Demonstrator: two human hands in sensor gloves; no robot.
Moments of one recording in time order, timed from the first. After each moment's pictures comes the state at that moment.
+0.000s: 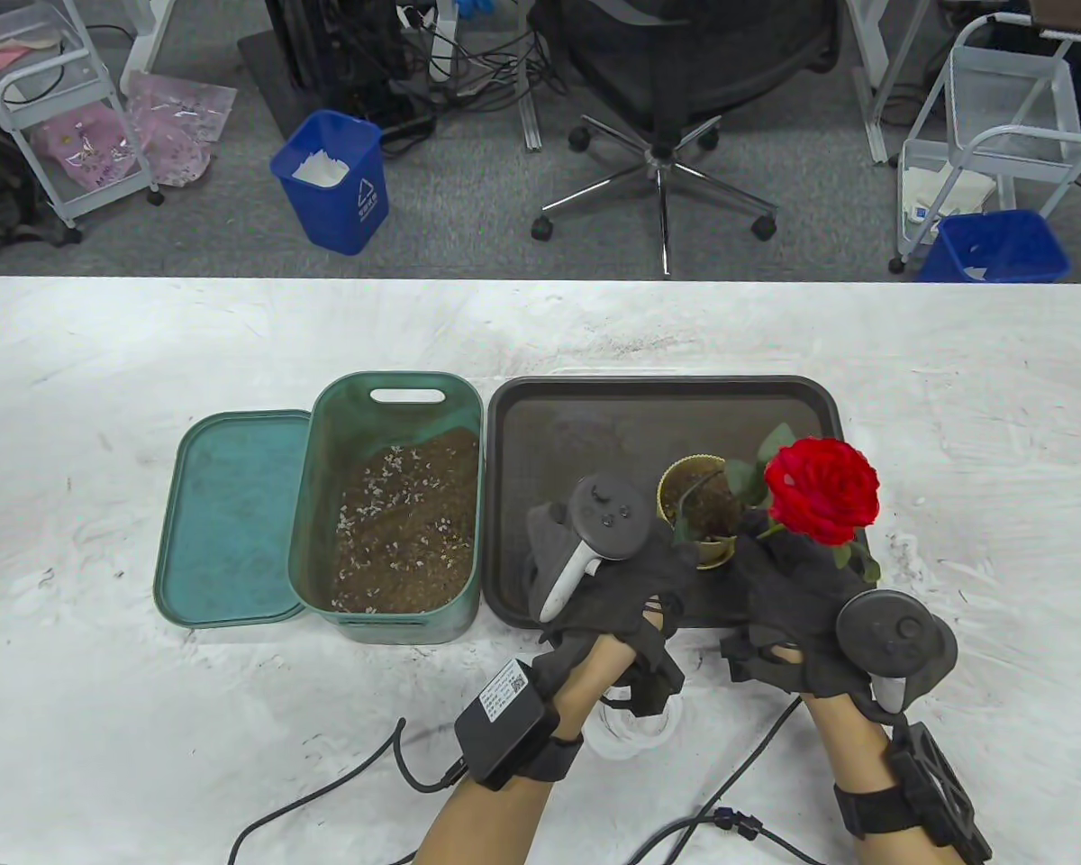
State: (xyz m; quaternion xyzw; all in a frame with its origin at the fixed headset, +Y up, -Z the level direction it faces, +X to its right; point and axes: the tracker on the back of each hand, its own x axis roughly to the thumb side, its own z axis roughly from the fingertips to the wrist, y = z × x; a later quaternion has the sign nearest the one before) left_hand 0.009 -0.649 -0.252 -0.13 -0.07 0.33 0.93; right_hand 0.231 -0.693 -0.215 0.02 -0.26 0.87 0.42
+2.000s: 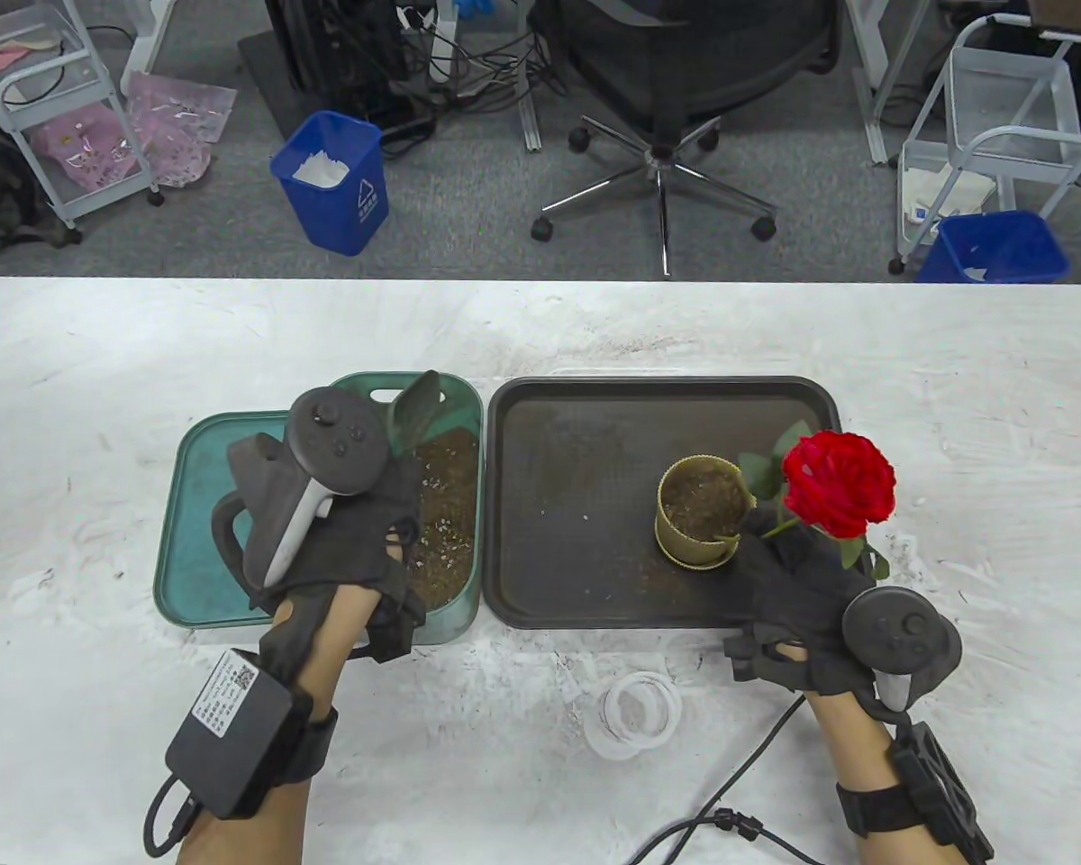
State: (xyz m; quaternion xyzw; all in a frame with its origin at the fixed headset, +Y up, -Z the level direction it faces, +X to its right) left_hand -0.191 -0.527 -0.258 -0.06 0.13 0.17 0.97; right_hand 0.235 -0.694 -0.217 0.01 -0.26 0.86 0.43
